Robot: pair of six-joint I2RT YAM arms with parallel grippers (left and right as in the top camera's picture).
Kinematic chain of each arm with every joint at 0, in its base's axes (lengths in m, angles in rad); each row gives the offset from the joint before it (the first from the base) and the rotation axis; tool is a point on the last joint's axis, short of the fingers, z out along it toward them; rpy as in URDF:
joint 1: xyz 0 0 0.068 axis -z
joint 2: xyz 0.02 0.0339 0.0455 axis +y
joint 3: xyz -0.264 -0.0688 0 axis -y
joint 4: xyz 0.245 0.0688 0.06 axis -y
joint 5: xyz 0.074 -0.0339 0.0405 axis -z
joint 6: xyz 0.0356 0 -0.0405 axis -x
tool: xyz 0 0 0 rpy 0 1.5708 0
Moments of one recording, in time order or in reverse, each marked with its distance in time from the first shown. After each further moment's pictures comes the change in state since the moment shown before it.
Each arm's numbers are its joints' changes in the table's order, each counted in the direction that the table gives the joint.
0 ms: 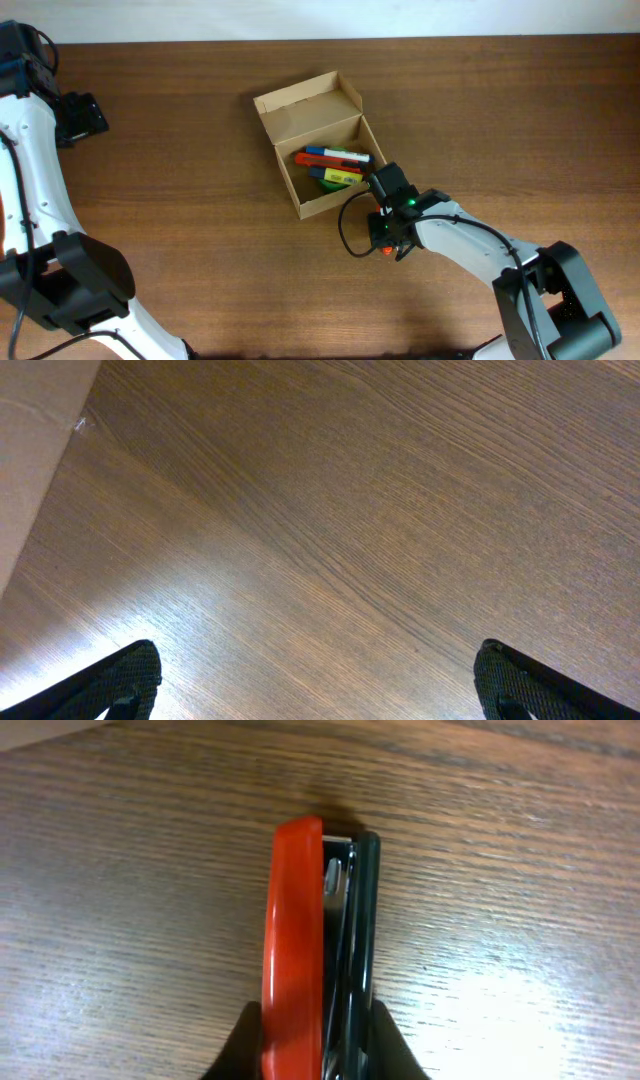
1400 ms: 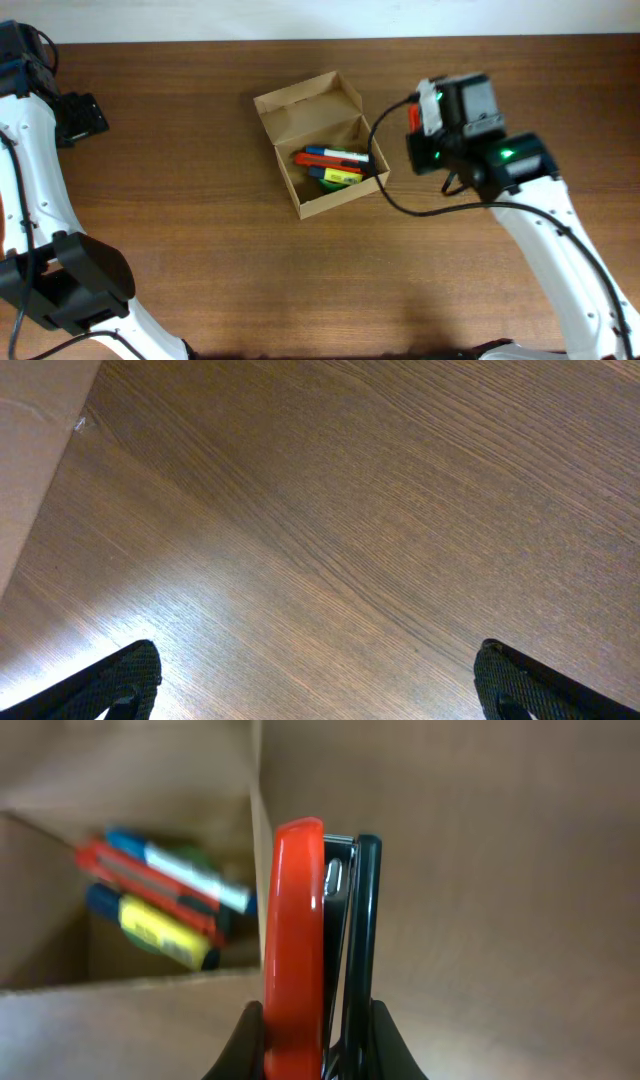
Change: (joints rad) left arm 0.000 0.000 0.000 0.000 0.000 0.000; right arm 0.193 -0.223 0.571 -0.340 0.015 0.385
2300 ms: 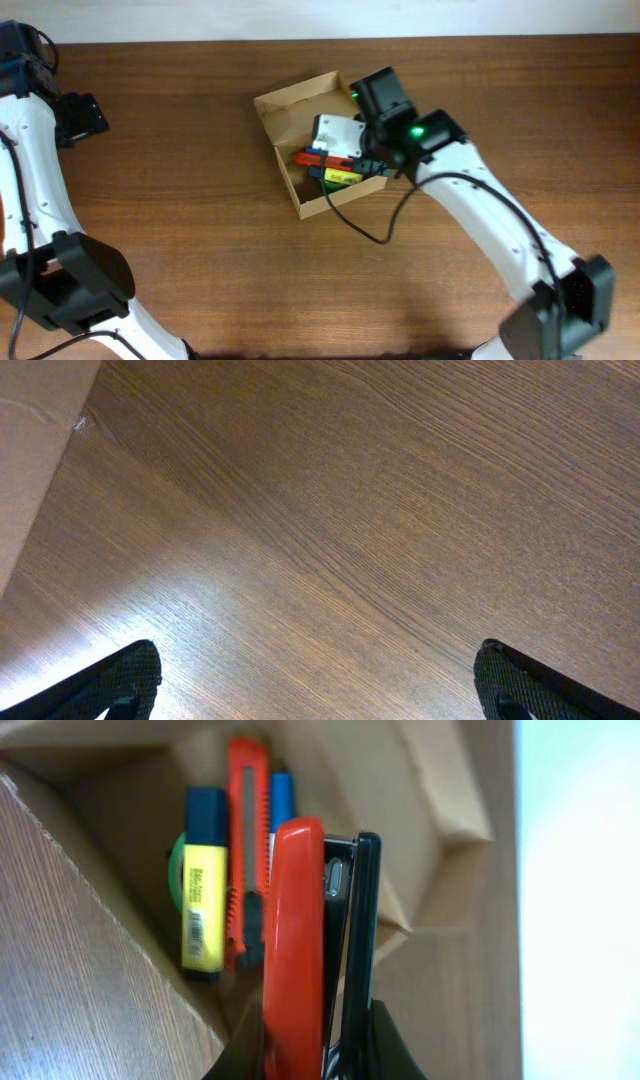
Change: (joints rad) left arm 0.000 0.000 0.000 0.000 0.000 0.000; right arm -0.218 0.282 0.121 0.032 -0.013 0.961
